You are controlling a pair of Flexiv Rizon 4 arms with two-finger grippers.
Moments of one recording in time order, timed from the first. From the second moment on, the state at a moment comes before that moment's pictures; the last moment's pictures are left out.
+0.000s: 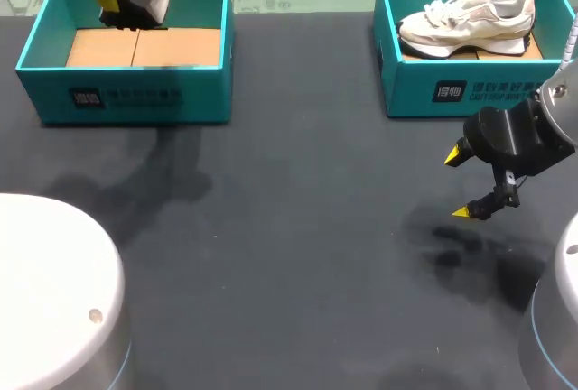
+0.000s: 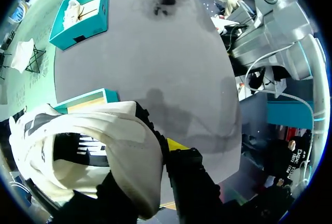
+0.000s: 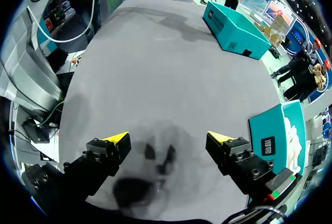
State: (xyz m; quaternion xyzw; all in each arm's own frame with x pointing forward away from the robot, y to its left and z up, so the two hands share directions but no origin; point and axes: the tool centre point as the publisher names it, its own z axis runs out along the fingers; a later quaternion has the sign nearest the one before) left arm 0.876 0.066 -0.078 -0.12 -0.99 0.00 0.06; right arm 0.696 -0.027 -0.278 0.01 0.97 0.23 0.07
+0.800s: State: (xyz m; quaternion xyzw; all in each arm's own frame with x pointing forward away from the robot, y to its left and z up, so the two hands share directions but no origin) left arm 0.980 0.190 -0.076 -0.07 -1.00 -0.02 0.05; right arm 0.696 -0.027 -0.278 0.01 0.97 0.23 0.07
